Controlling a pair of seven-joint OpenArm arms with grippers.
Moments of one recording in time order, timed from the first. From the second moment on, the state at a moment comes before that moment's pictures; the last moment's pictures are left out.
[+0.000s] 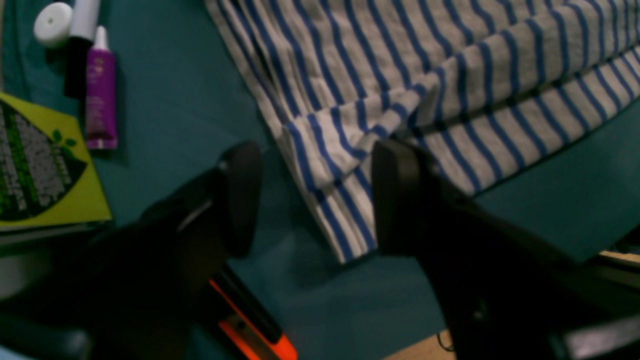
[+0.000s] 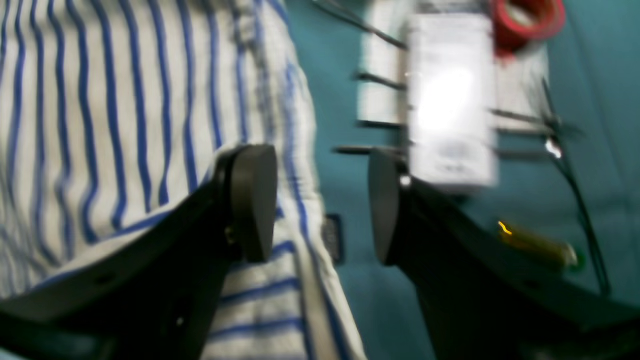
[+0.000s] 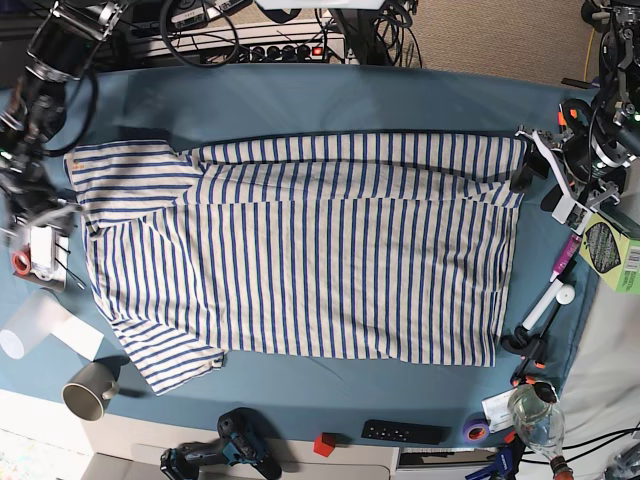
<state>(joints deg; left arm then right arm) 19.8 -35.1 -13.1 109.6 -40.3 -25.6 48.4 1.0 27.4 40.5 82.0 27.9 22.4 -53.6</state>
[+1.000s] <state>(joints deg) 19.8 -35.0 -13.1 109.6 -40.3 -25.6 48.4 -6.0 10.2 57.7 81.8 46.2 28.3 -58.7</state>
